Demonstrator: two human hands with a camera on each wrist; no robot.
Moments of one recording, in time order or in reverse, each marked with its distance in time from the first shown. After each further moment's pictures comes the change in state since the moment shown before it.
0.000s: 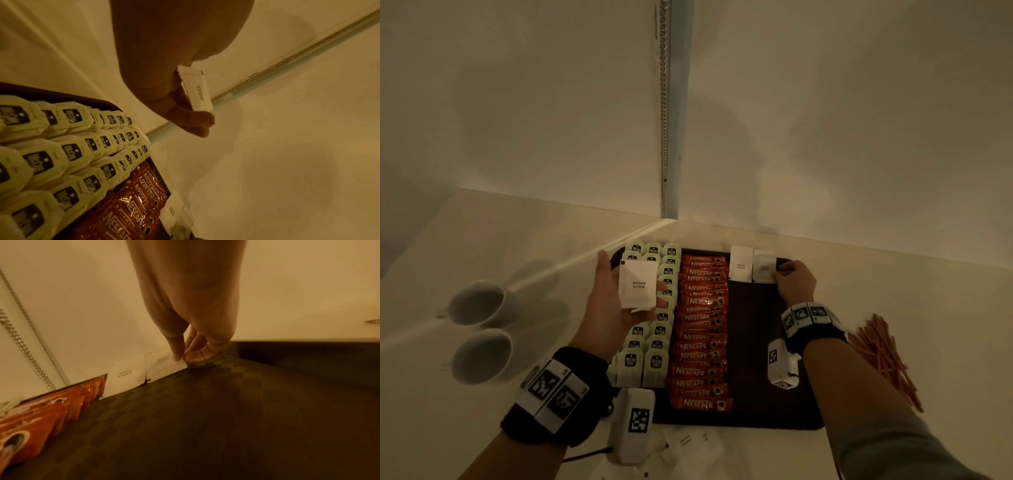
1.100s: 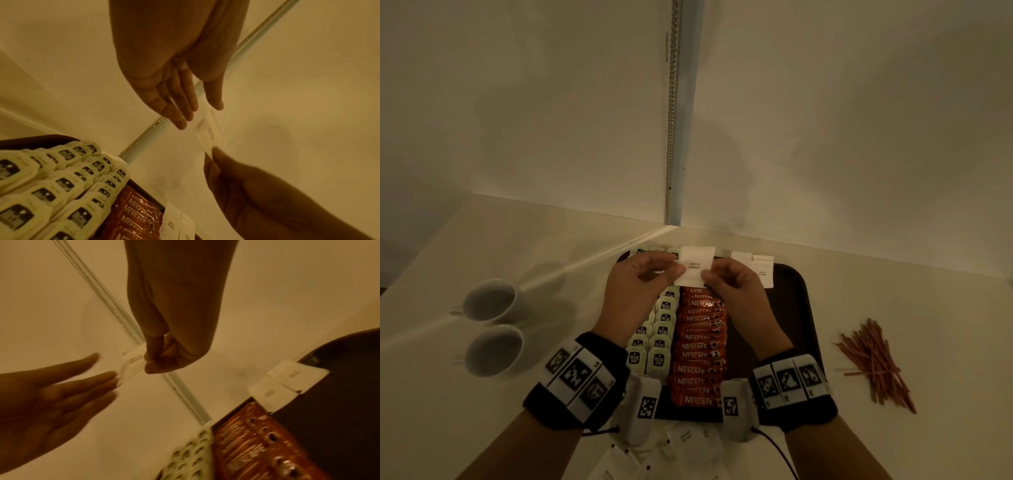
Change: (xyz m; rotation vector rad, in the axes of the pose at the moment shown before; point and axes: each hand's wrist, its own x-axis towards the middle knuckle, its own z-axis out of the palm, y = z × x) left_hand -0.007 0.002 0.022 0.615 0.113 0.498; right_hand -0.152 -0.101 -0.027 0.751 -0.552 -0.260
